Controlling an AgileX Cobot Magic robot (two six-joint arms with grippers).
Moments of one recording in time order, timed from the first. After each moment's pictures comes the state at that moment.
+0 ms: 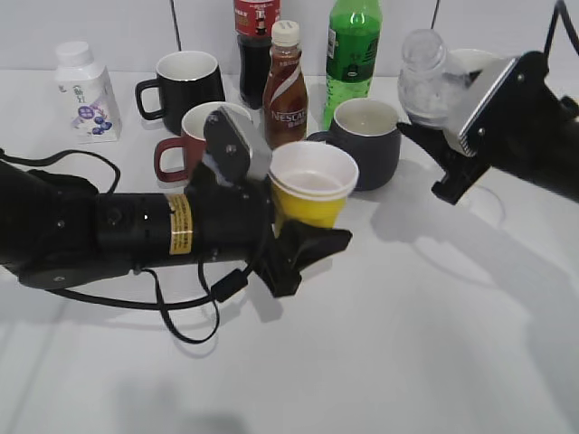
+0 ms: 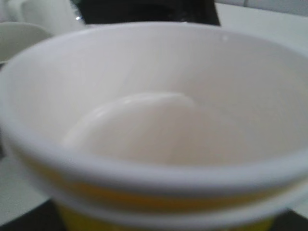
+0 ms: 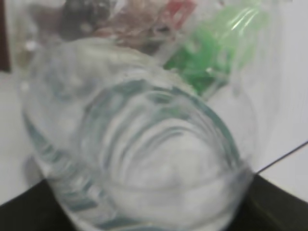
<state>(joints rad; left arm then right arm) -0.64 1.88 -0.77 0.78 -0.80 -0.42 0.20 1.70 -0.62 -0.57 -0.94 -0.37</state>
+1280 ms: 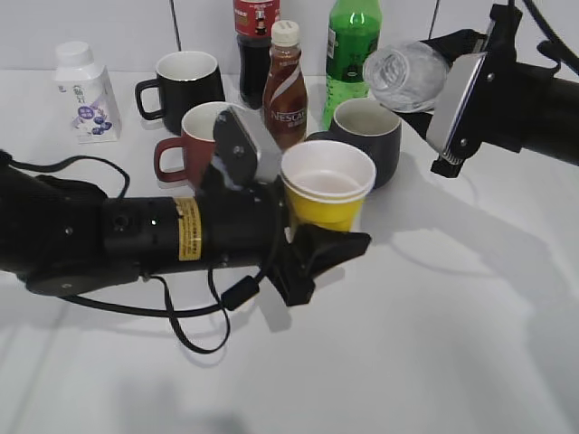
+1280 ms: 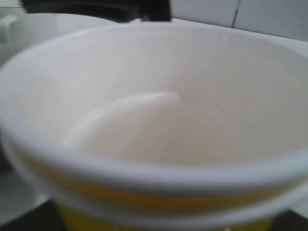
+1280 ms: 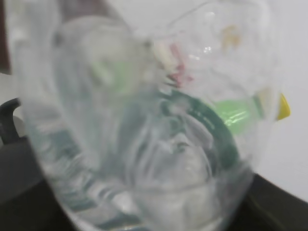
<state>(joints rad) -0.68 1.88 -0.77 0.76 -0.85 -0.42 0.20 1.70 -0.75 -0.78 -0.92 -0.58</state>
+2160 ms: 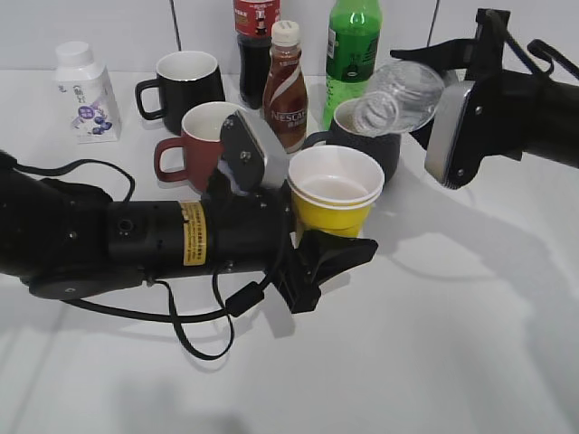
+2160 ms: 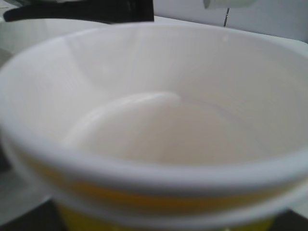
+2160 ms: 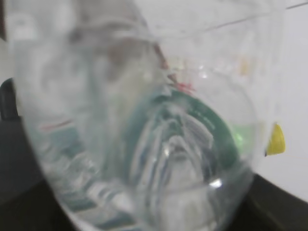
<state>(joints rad) -0.70 1.88 -0.77 0.76 -0.85 -0.42 0.20 1.70 -0.75 -0.83 -0.92 -0.77</state>
